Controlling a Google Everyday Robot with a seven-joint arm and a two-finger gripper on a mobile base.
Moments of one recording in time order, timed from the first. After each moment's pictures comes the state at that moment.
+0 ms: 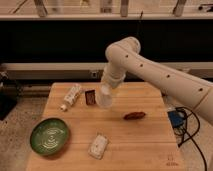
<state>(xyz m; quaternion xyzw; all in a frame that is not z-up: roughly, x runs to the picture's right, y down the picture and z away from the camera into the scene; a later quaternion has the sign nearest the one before) 0.002 -0.004 0.711 -0.23 -0.18 -0.24 0.92</state>
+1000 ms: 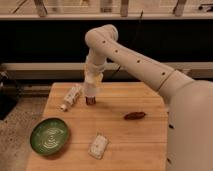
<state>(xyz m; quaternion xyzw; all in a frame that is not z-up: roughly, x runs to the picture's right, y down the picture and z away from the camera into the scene) -0.066 -0.041 0.751 -0.24 -0.20 -0.28 0.91</state>
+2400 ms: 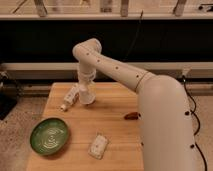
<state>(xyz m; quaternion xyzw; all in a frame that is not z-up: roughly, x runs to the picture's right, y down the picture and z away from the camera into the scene) -0.110 -0.002 0.825 -0.28 -0.18 -0.30 0.89</state>
